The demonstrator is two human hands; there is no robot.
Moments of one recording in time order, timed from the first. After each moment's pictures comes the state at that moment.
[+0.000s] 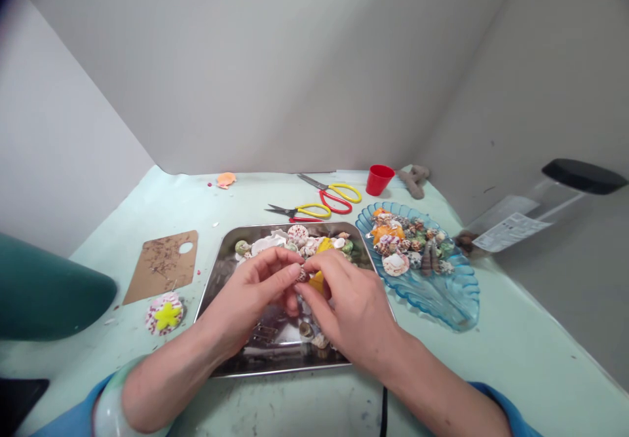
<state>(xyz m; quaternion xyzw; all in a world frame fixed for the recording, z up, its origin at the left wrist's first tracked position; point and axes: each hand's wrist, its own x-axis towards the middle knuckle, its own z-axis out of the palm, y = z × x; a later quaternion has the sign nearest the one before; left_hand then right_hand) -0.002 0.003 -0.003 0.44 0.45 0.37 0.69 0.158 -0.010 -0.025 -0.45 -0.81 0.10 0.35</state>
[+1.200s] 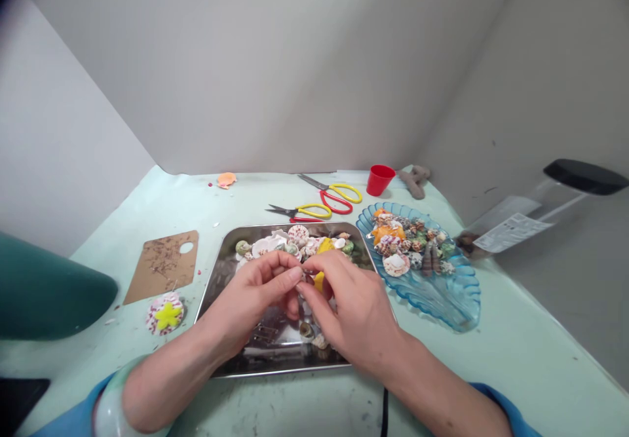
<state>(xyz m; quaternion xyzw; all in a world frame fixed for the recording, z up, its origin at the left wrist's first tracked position) -0.003 0.003 -0.004 0.44 0.44 0.36 0.70 0.159 -0.011 -0.024 -0.45 -0.81 0.10 0.37</state>
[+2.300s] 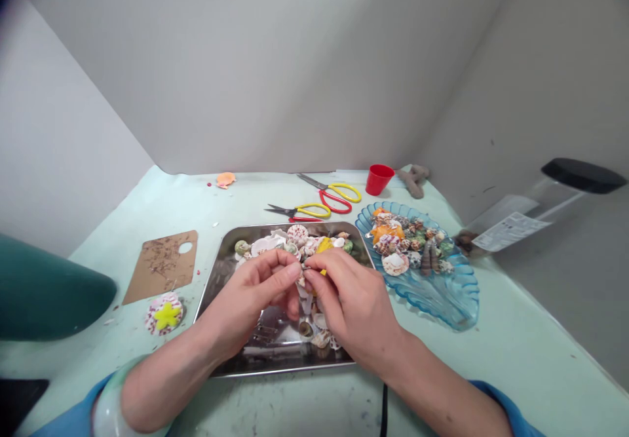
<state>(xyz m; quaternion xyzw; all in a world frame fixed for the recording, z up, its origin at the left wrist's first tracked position) -0.006 0.002 -0.002 0.45 0.42 0.36 0.70 0.157 -0.008 -0.021 -0.43 -0.79 0.10 0.41</state>
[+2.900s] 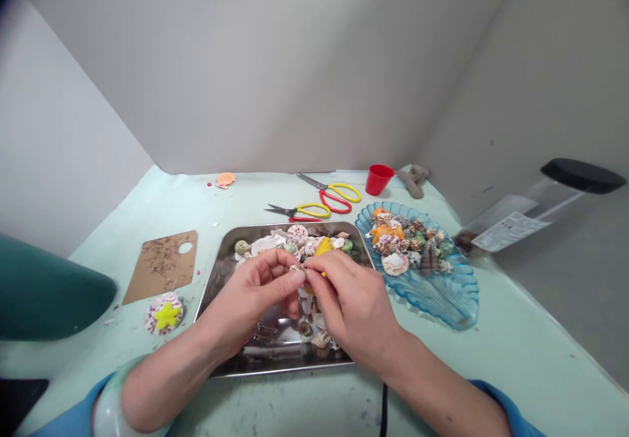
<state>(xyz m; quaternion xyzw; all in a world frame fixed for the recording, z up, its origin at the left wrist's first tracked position) -0.005 0.003 -0.001 0.43 0.43 0.37 0.70 0.157 -0.007 -0.020 -0.42 -0.80 0.10 0.41</state>
